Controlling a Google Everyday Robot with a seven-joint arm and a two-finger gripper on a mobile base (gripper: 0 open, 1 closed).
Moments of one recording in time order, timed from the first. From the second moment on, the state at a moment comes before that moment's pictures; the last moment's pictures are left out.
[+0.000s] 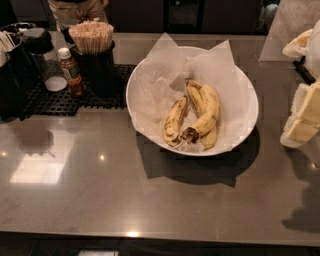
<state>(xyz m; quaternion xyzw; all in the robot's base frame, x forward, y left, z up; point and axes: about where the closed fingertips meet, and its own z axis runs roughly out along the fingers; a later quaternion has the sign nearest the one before) 0.439 -0.213 0.989 -0.60 0.78 -0.05 0.18</state>
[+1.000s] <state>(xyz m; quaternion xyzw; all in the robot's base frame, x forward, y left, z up) 0.447 -0.163 0.969 -0.66 0.73 -0.02 0.18</state>
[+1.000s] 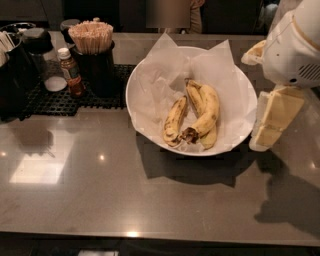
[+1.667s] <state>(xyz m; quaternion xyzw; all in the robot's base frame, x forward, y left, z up) 0.472 -0.093 0.940 -0.74 0.66 0.02 0.16</state>
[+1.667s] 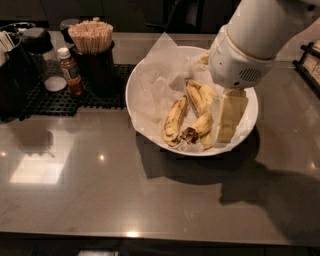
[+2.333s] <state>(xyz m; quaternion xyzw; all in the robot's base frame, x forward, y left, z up) 0.495 -0.085 0.947 -0.78 0.61 0.03 0.15</state>
